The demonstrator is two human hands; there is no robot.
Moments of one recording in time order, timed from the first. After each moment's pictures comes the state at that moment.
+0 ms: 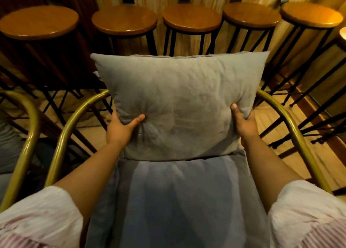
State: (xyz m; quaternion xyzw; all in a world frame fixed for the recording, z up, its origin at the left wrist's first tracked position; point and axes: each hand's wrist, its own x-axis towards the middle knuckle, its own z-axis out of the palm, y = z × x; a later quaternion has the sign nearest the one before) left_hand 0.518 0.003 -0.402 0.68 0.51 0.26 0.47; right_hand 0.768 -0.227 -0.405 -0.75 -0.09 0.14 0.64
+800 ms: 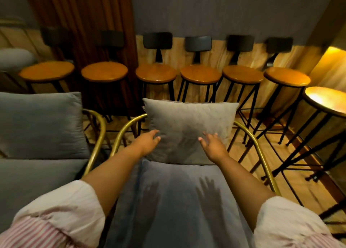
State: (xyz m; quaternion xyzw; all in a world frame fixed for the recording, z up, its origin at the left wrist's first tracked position) left_hand 0.409 -0.126 -0.225 0.85 0.41 0.03 0.34; right_hand 0.595 -0.281 -0.253 -0.87 -0.38 0.15 0.26
